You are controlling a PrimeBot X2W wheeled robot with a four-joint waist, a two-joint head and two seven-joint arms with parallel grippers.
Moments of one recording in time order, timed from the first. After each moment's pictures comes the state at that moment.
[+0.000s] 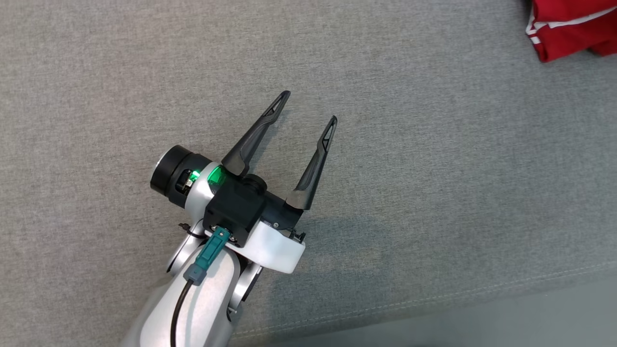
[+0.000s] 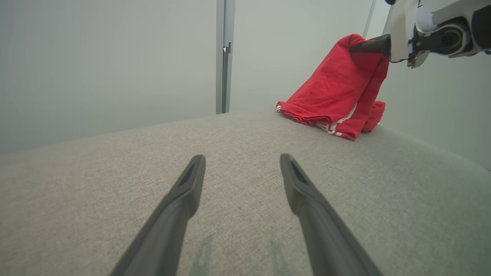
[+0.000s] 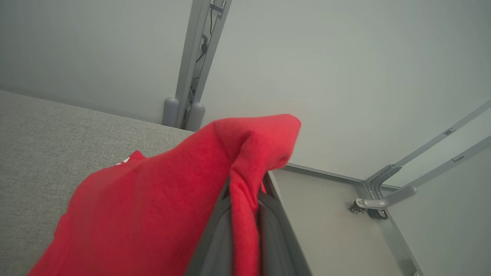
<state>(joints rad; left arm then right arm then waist) -0.44 0.08 -0.46 0.01 -0.08 0.01 -0.21 -1.46 -0.51 0.79 1.28 0.62 0.13 -0.24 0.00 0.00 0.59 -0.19</state>
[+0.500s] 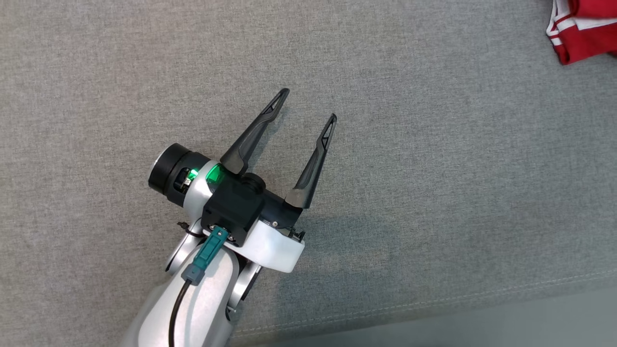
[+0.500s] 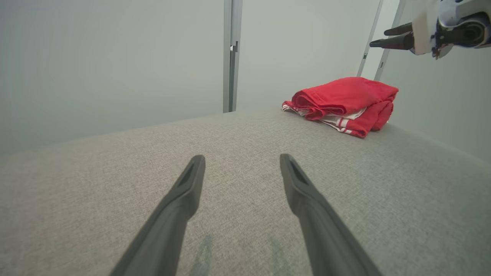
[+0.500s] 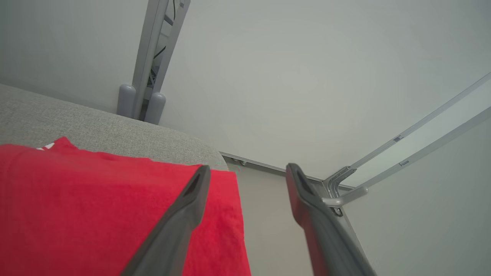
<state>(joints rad) -0.44 0.08 -0.46 0.00 -0.09 0.02 -0.20 -1.45 -0.60 0.58 1.30 0.35 0.13 -0.25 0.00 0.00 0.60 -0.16</state>
